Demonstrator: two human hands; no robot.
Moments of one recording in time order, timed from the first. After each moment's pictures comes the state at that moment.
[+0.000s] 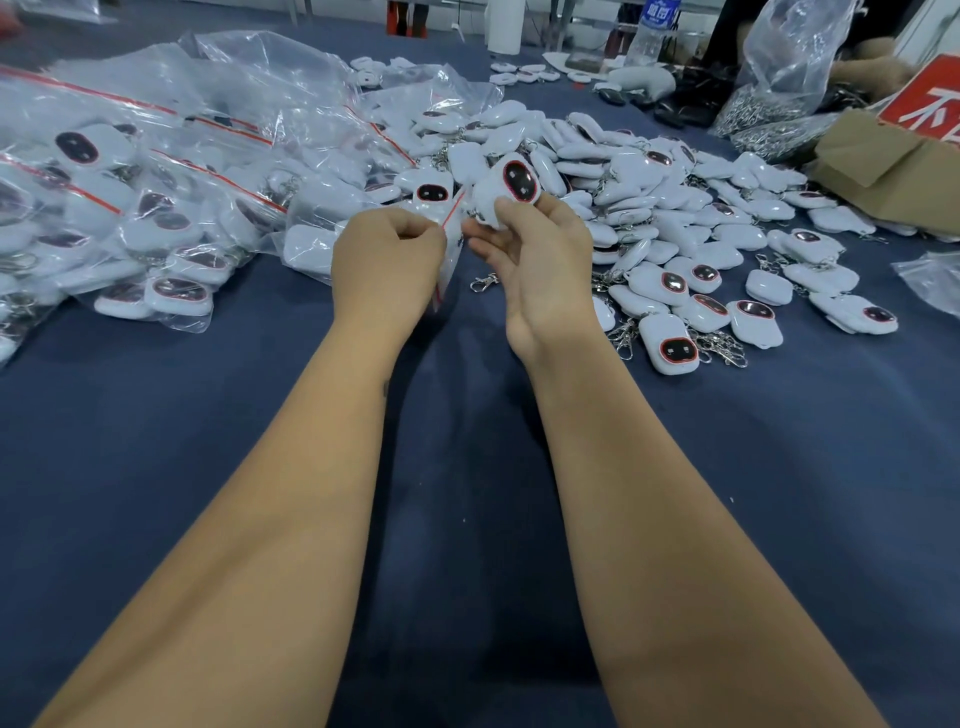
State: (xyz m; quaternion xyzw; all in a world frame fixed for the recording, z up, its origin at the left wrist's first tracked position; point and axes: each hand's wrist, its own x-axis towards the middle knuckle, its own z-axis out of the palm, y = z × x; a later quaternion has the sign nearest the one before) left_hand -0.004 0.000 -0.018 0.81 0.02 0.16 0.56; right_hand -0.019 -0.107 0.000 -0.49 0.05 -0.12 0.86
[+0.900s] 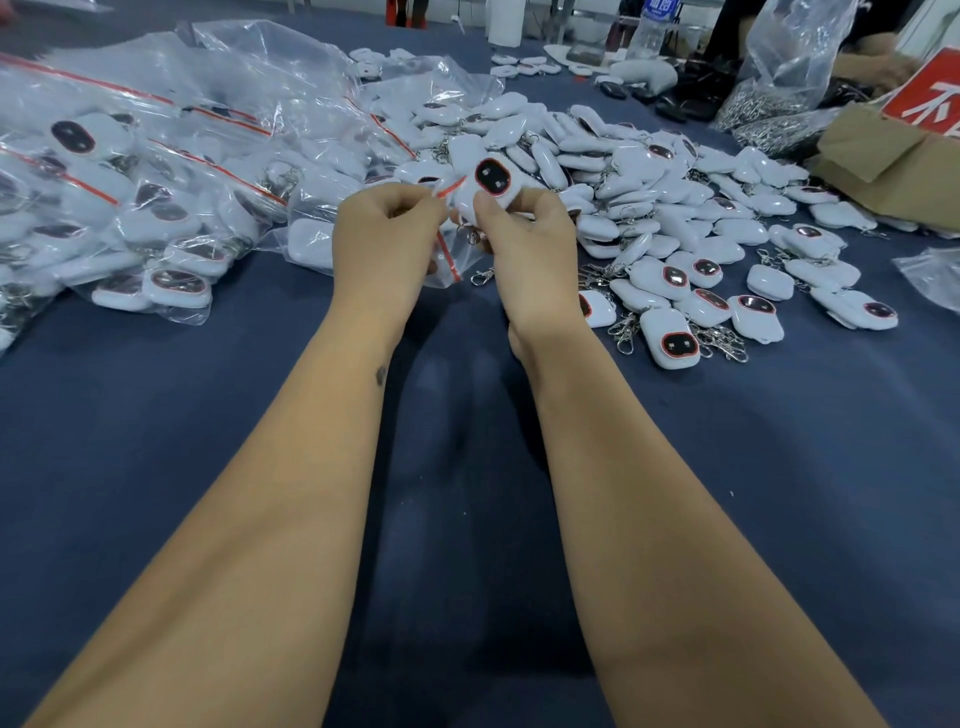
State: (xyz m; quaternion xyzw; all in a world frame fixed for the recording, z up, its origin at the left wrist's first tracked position) left_hand -0.008 -0.001 -0.008 0.71 0.00 0.13 0.69; right_hand -0.018 -0.103 -0.011 -0.67 0.07 -0.17 0.72
